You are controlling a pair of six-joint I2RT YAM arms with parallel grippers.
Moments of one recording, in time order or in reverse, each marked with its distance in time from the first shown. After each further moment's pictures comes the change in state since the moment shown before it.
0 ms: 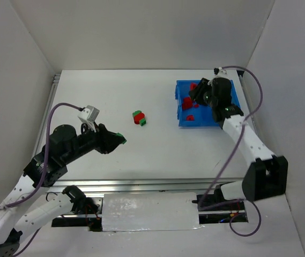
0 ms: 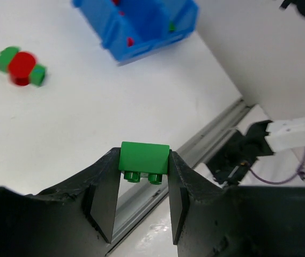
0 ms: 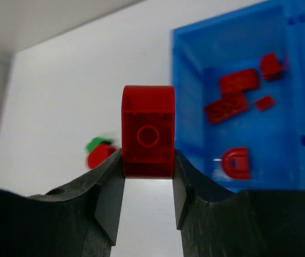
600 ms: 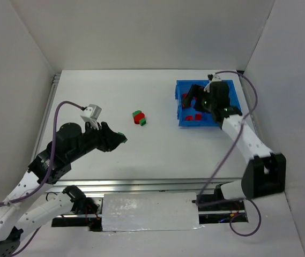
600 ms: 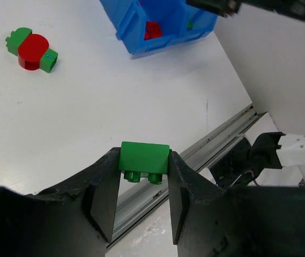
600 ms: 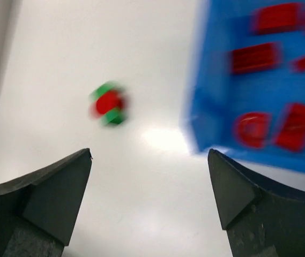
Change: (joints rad) left arm 0.000 0.040 -0.008 -0.021 -0.086 -0.039; right arm -0.029 0.144 0.074 -0.157 -0.054 -0.061
